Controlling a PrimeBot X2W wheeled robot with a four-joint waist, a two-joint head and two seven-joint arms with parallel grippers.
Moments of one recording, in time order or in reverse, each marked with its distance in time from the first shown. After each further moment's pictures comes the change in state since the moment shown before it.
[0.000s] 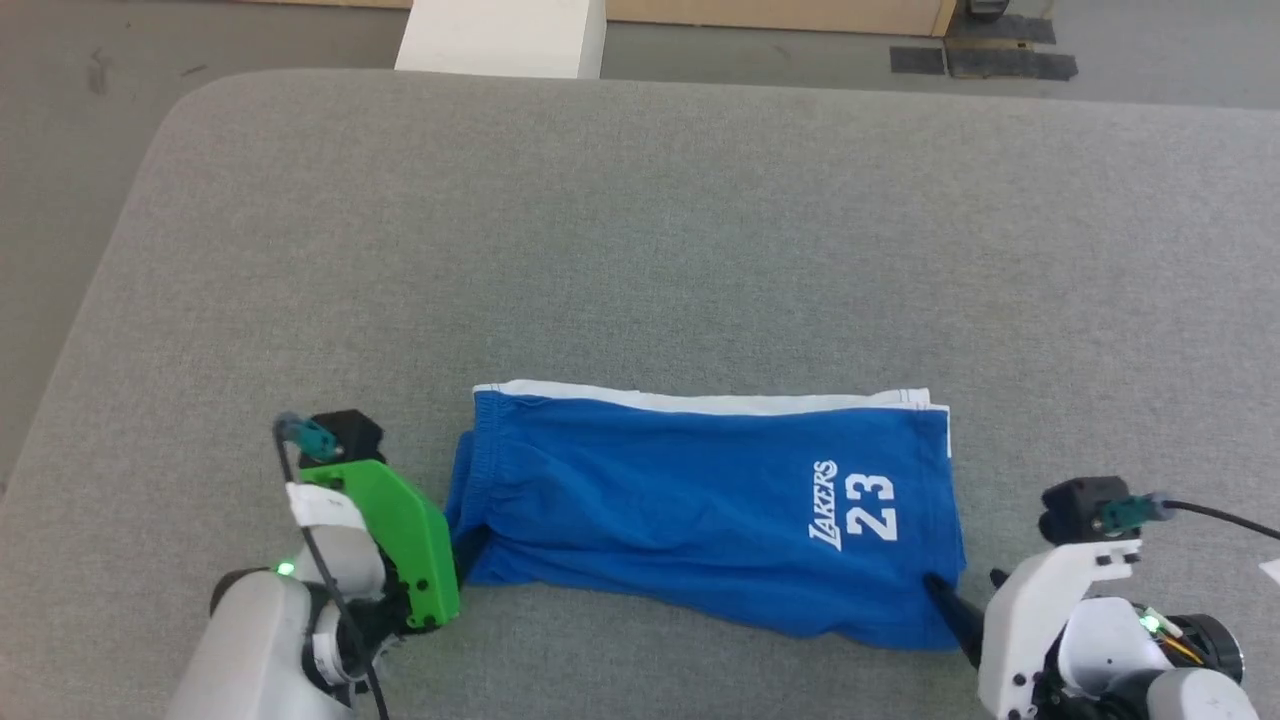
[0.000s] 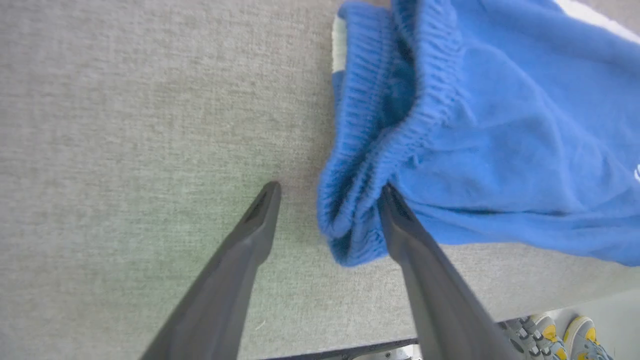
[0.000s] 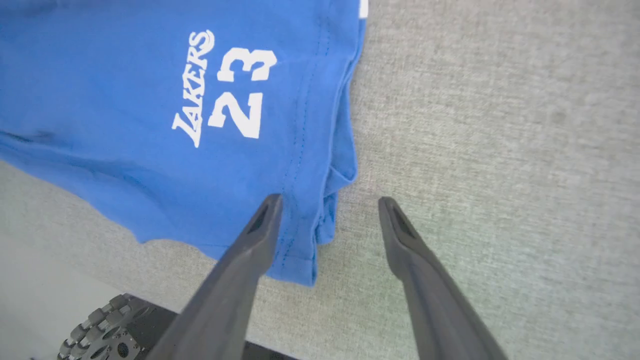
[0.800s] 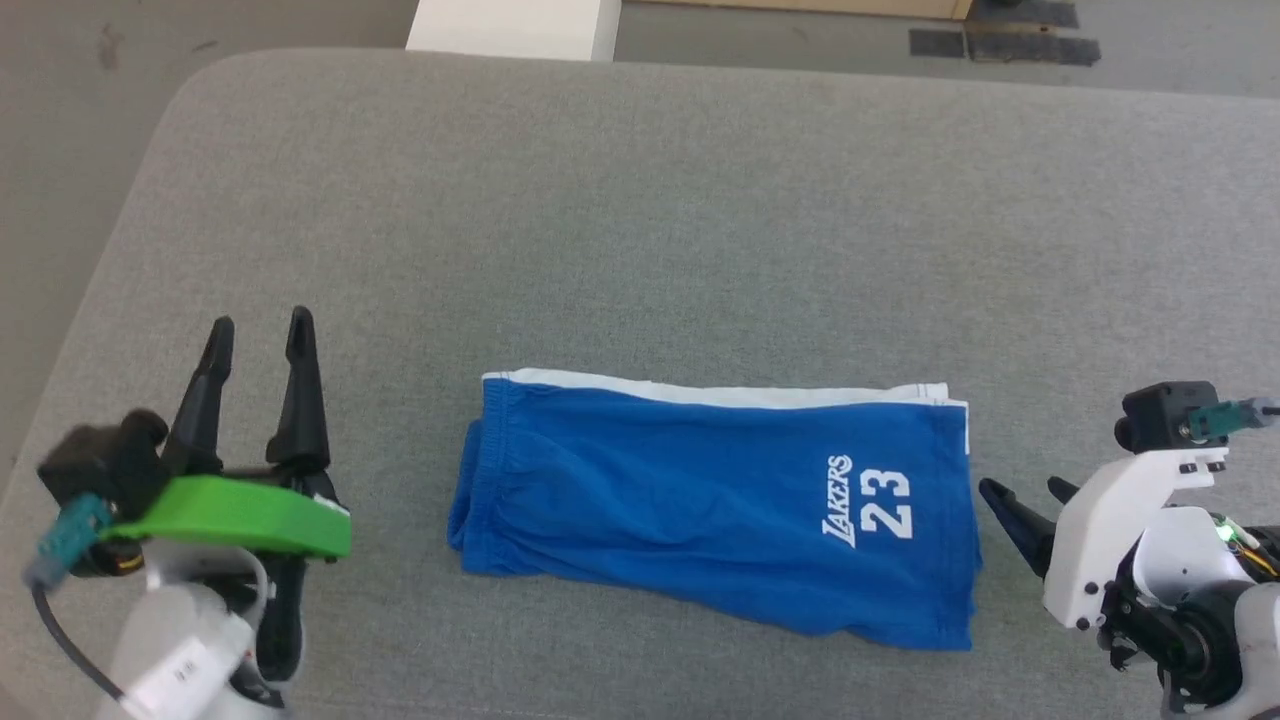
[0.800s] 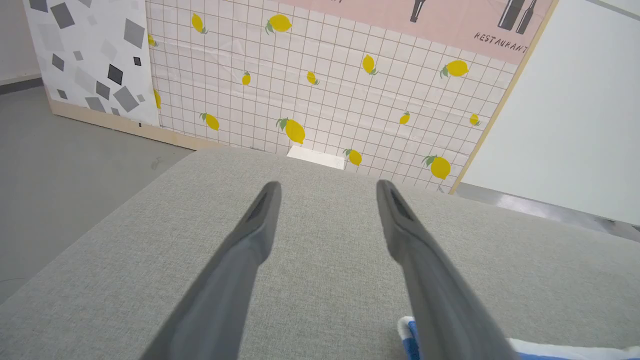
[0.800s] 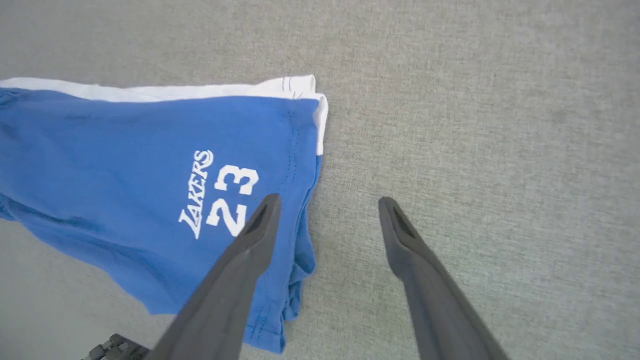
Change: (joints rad) left arm 0.055 -0.001 0.181 -0.159 0.101 -0.111 -0.927; right arm -0.127 -0.093 -0.050 -0.025 0.108 0.000 0.054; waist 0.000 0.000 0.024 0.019
